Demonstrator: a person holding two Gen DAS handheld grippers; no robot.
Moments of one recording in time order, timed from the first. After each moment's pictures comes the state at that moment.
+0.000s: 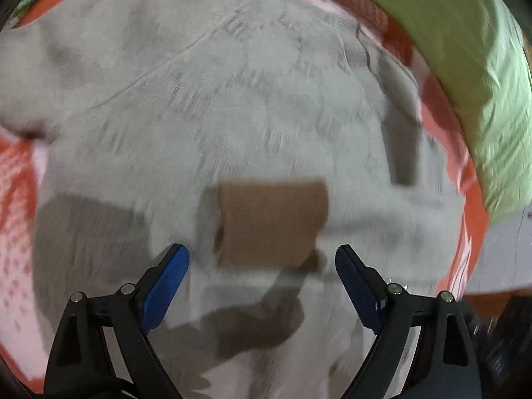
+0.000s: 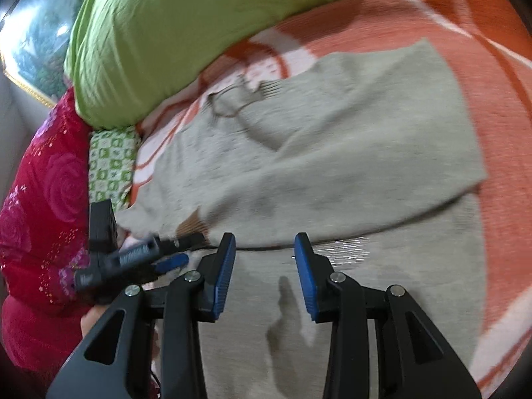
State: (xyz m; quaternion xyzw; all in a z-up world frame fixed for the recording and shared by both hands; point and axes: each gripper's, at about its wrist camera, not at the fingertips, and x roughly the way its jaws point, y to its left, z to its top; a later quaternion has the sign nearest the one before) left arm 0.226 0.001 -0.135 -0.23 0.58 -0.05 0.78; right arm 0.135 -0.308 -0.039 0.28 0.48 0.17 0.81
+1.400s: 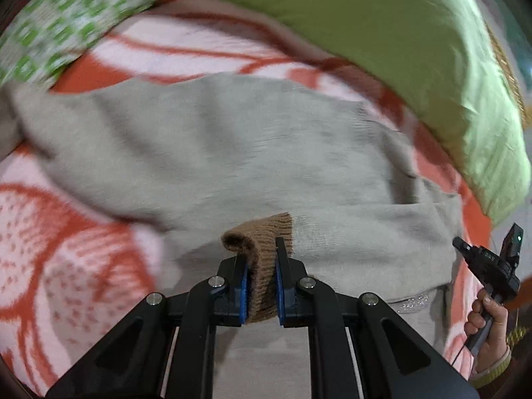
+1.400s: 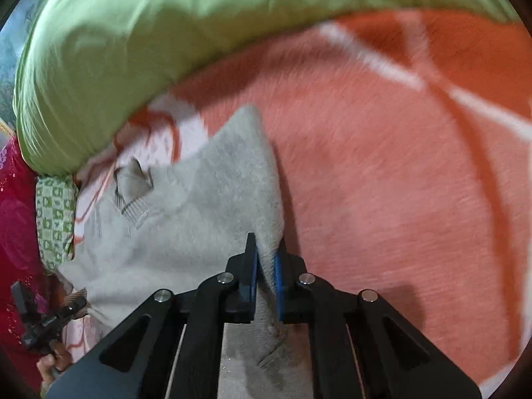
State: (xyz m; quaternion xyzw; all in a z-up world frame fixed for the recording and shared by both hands) left arm 0.204 0.058 -0.087 -0.17 0.48 -0.07 0.85; right arm 0.220 -0.407 -0.057 0.24 0.46 0.07 0.85
